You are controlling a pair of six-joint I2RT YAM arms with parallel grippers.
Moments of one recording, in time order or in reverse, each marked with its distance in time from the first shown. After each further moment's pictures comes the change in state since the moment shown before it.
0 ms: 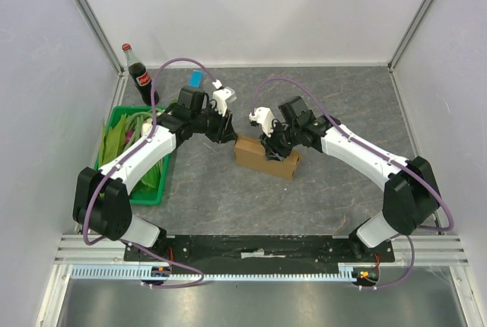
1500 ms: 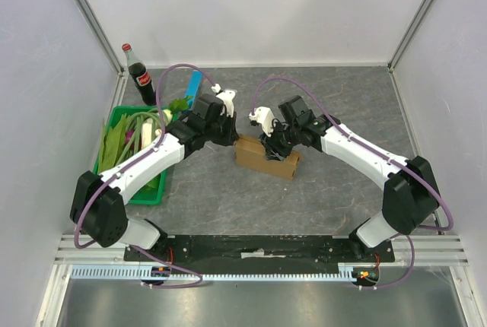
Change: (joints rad) left arm -0.175 -0.036 -0.010 -0.011 -0.415 -0.376; right arm -0.001 0.004 0.007 -0.009 0.004 0.002
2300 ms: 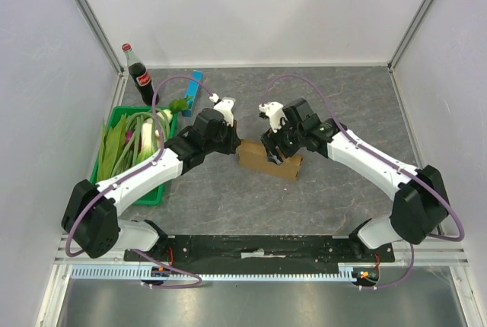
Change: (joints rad) left arm -0.072 -0.088 -0.170 0.185 -0.113 -0.065; right arm 0.009 -0.067 -0.053 0.024 0.168 0.243
